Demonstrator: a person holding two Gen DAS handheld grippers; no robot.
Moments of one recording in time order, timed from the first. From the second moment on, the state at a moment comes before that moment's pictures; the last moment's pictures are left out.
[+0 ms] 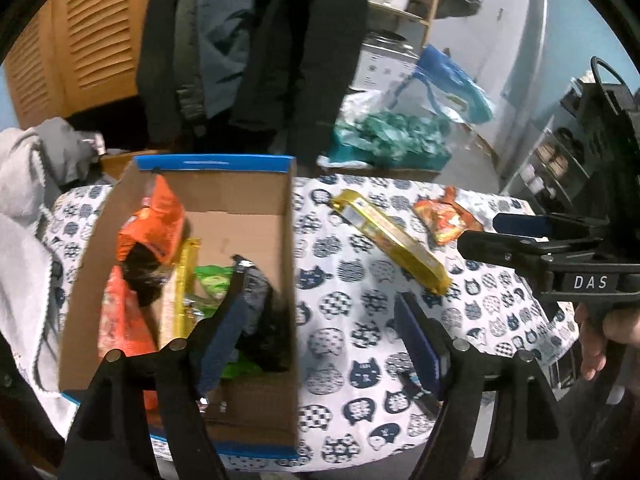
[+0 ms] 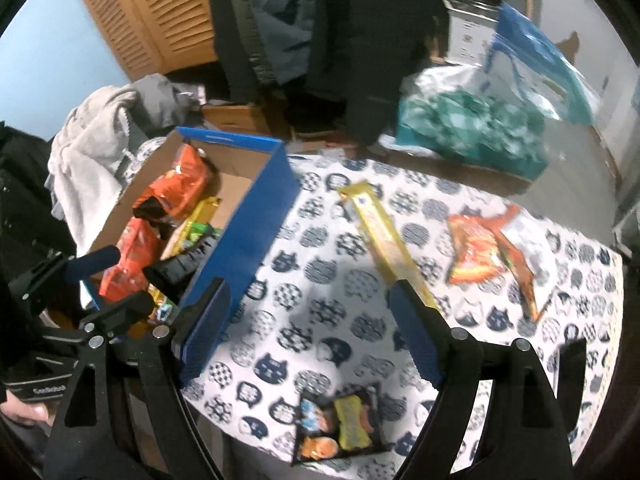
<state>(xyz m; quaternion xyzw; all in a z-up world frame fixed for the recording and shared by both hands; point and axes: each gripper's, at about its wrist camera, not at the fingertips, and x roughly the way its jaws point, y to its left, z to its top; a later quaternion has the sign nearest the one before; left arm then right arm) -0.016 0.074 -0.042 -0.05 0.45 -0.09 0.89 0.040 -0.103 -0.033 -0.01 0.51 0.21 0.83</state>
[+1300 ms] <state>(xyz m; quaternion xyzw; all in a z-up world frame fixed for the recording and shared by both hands) -0.039 -0.085 -0.152 0.03 0.60 -0.26 0.76 -0.008 -0.257 -0.140 0.08 0.62 0.10 0.77</state>
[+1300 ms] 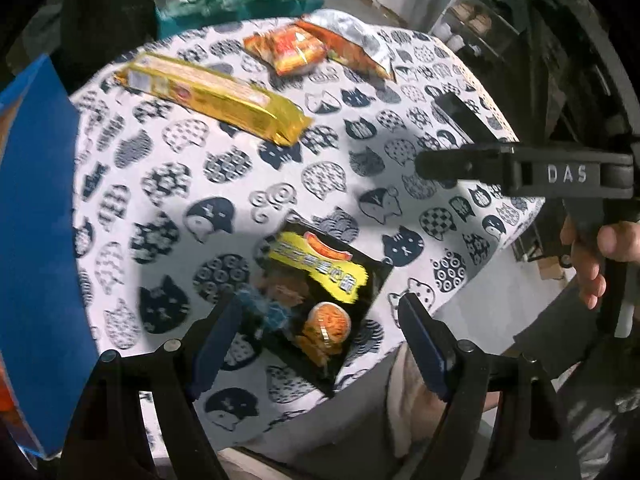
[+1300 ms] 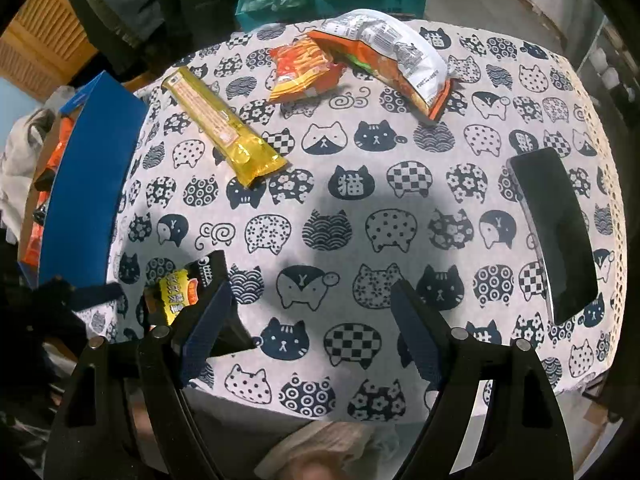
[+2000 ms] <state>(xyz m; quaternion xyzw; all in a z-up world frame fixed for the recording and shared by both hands) -0.032 -0.110 -0.181 0.12 0.58 -0.26 0.76 0.004 -0.247 -0.148 0.07 0.63 0.10 0.77</state>
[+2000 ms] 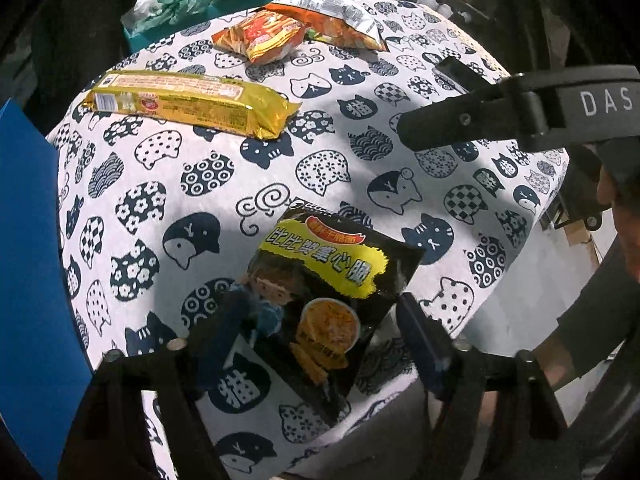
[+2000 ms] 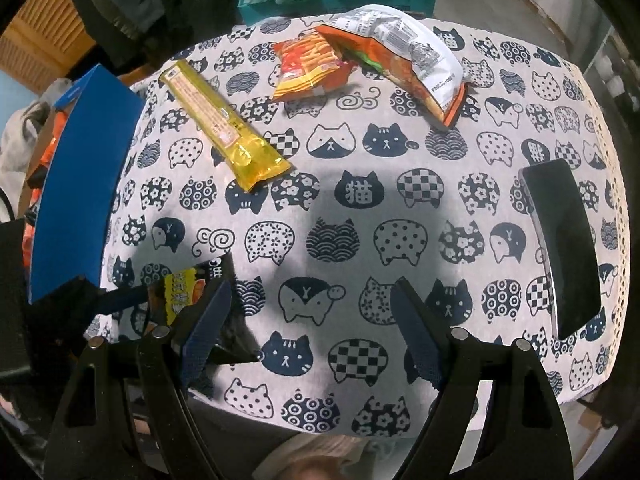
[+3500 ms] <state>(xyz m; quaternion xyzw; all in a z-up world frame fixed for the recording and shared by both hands) 0.010 -0.078 -0.166 0.12 0.56 -0.22 0.79 0.034 -0.249 -0.152 0.08 0.62 0.10 0.77</state>
